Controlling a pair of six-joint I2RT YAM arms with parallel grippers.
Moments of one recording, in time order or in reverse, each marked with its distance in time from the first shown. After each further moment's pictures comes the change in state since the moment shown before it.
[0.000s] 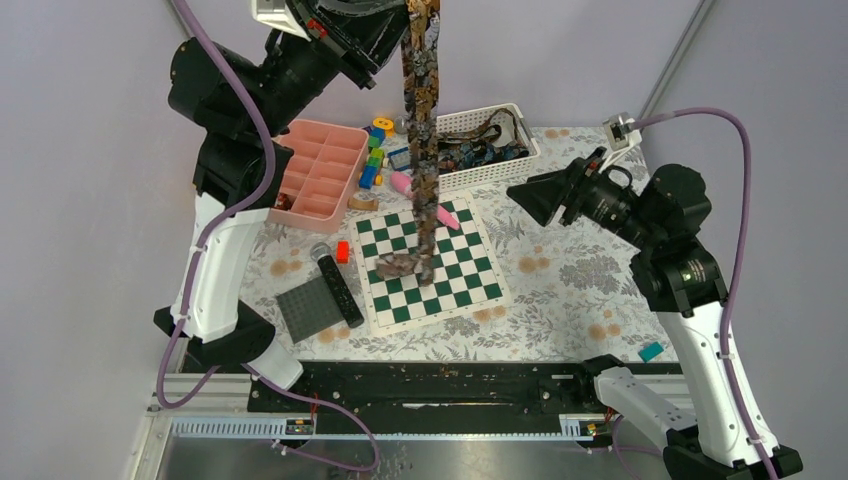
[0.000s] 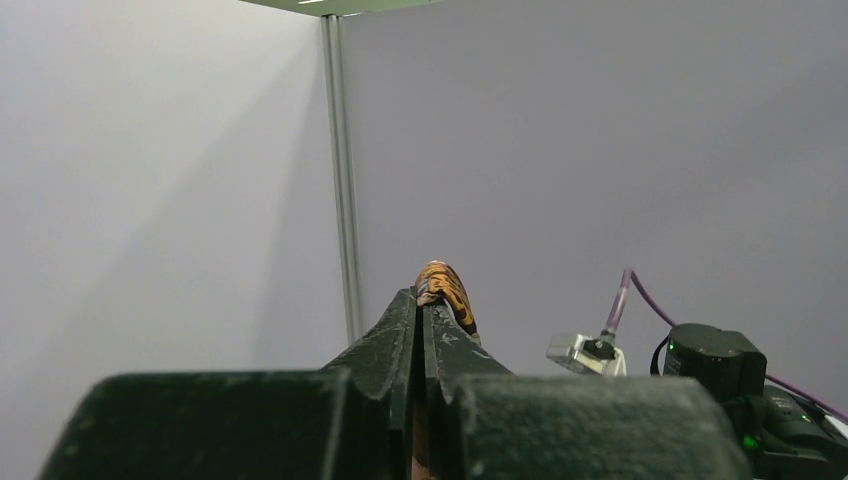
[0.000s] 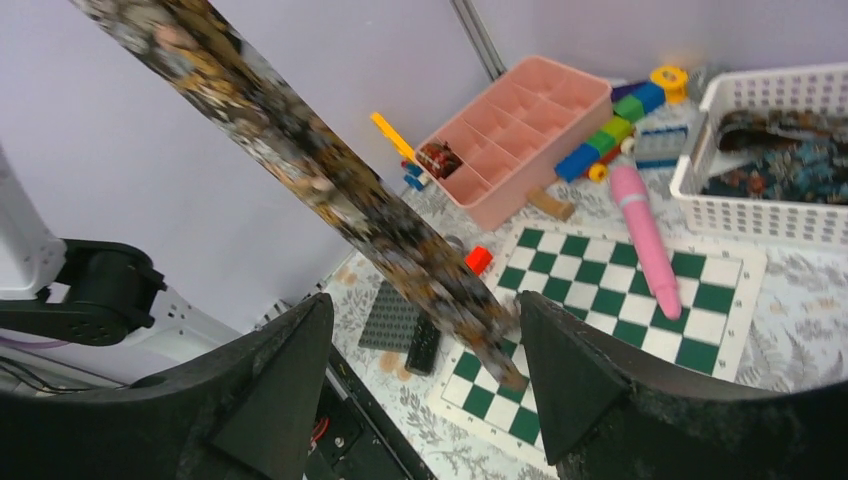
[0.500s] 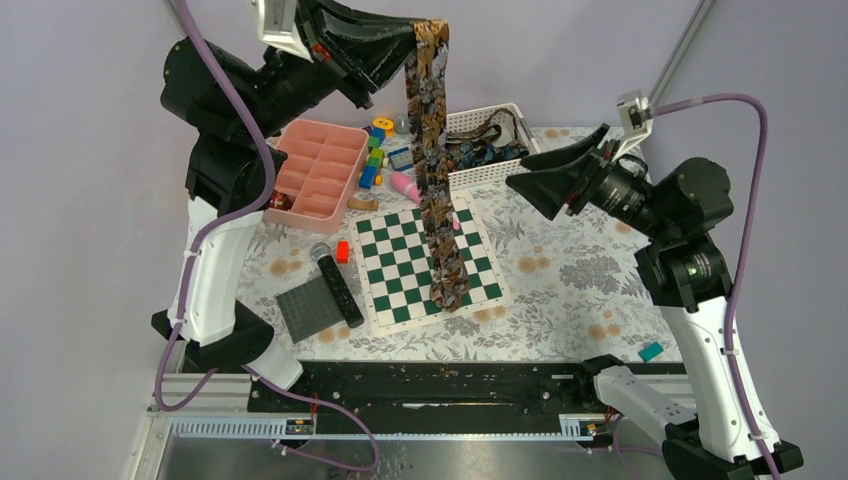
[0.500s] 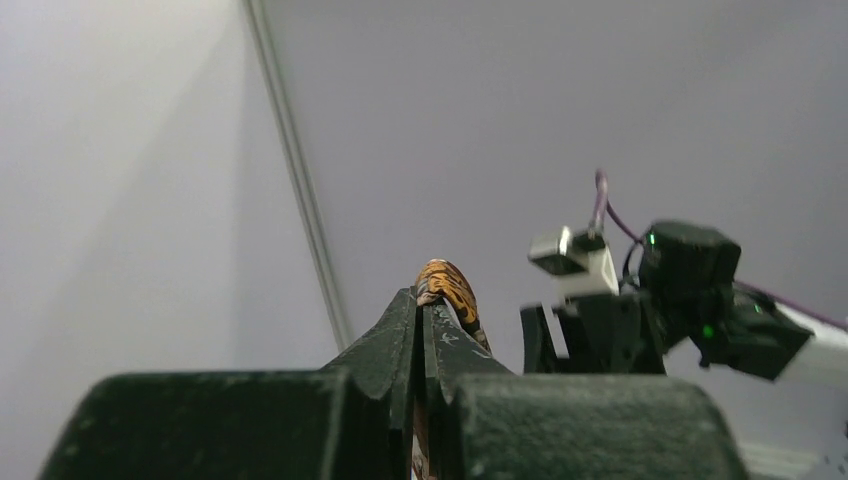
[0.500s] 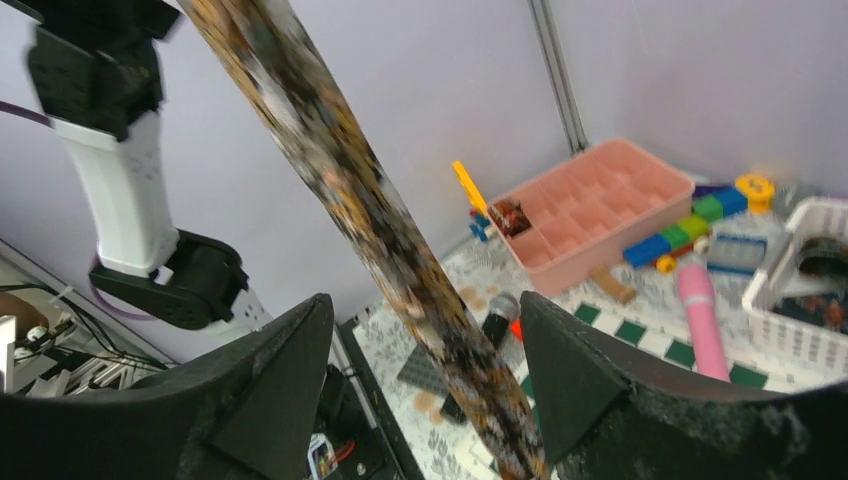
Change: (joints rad) left arm 0.000 -0.009 0.022 -0.054 0.143 0.060; right arm 0.000 0.031 0.070 0.175 -0.140 0.047
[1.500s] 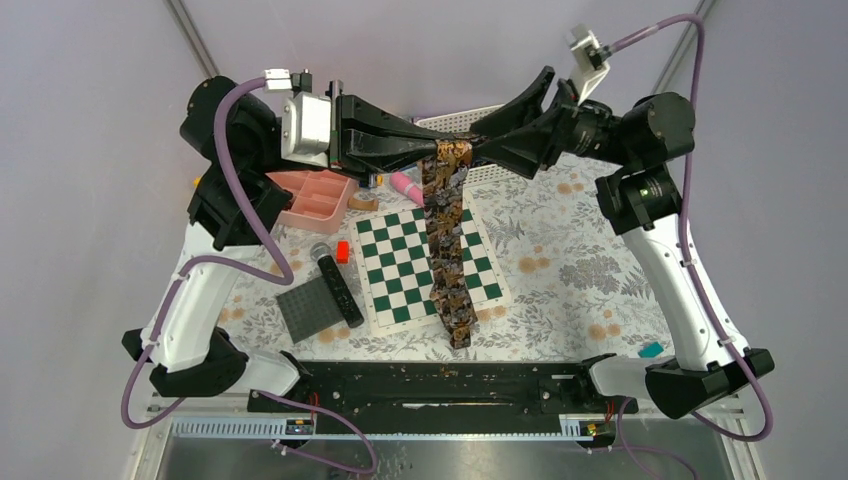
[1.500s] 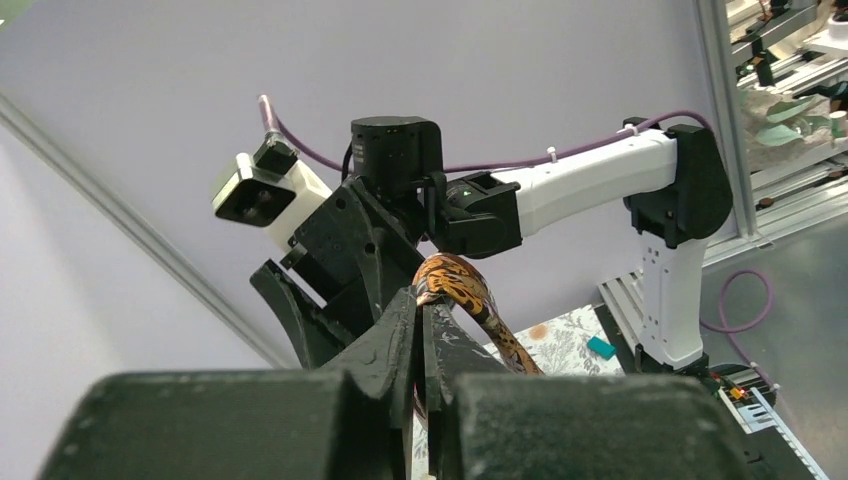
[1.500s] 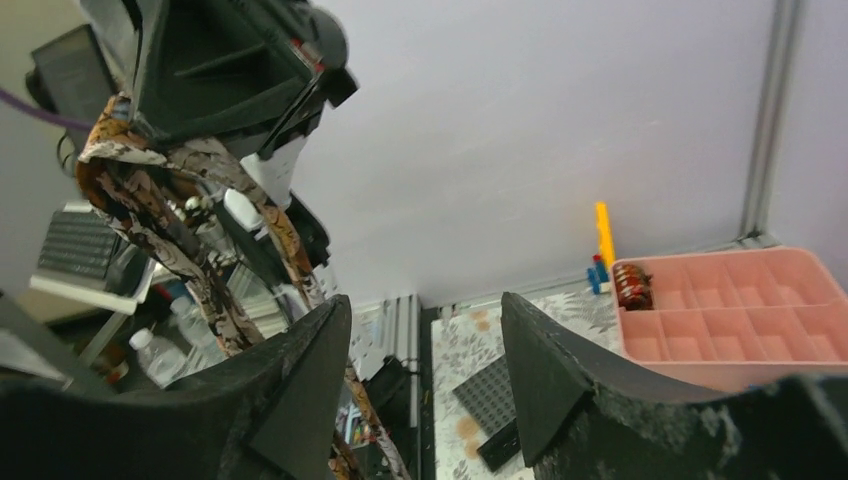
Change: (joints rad) left arm -0.116 -0.196 -0.348 0.002 0.395 0.358; right arm 0.043 0.367 0.265 0.469 -0.365 0.216
